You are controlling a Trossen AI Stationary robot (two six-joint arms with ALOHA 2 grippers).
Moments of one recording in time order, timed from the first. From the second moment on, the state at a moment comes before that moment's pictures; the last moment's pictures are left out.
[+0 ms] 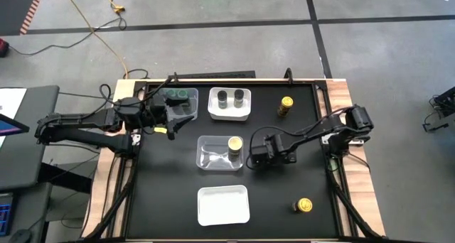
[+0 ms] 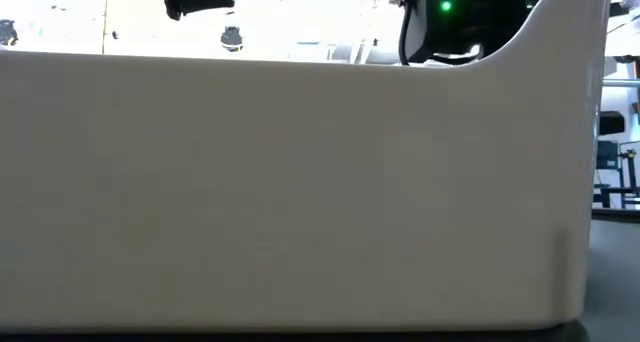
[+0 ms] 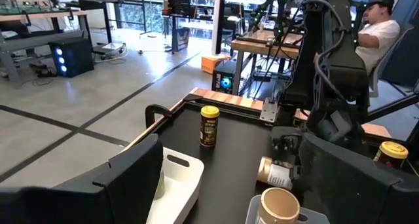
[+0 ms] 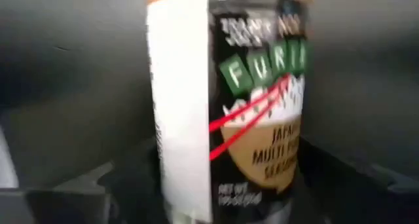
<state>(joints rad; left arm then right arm) 0.06 0.77 0.78 -0.06 -0.30 -0.09 0.18 1.72 1.05 -0.89 0.08 1.79</state>
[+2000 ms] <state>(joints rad) 0.31 1.64 2.16 -0.95 0.31 -0.67 0.25 1.71 1.62 -0.79 1.57 0.03</state>
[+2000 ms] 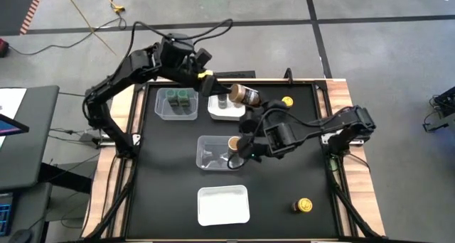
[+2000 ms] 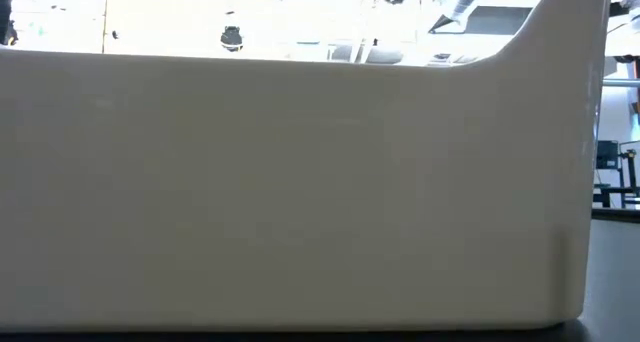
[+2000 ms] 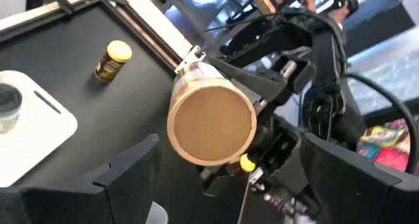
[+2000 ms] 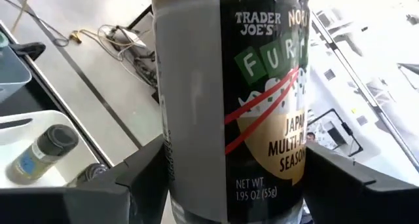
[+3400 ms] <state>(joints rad) 0.22 1.67 2.15 -0.87 -0.02 -0.72 0.21 1.71 1.62 -0.71 1.54 -0.12</state>
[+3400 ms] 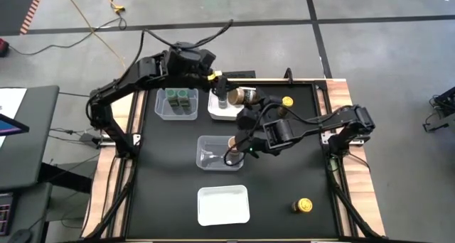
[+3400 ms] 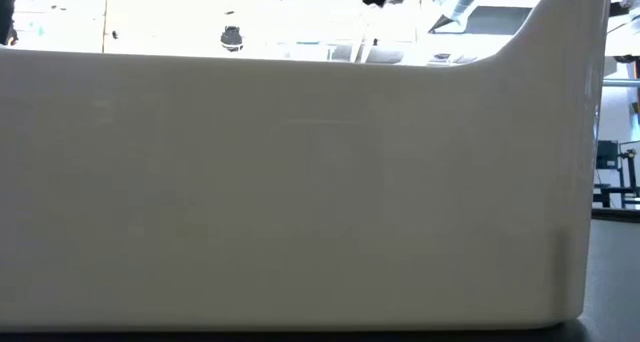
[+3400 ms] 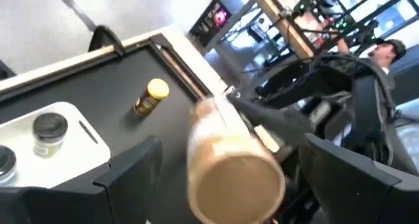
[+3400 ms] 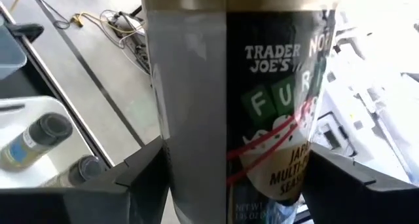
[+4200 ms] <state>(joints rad) 0.17 1.69 2.15 -0.91 -0.13 -0.75 0.18 1.71 1.62 -0.63 1.49 -0.21</state>
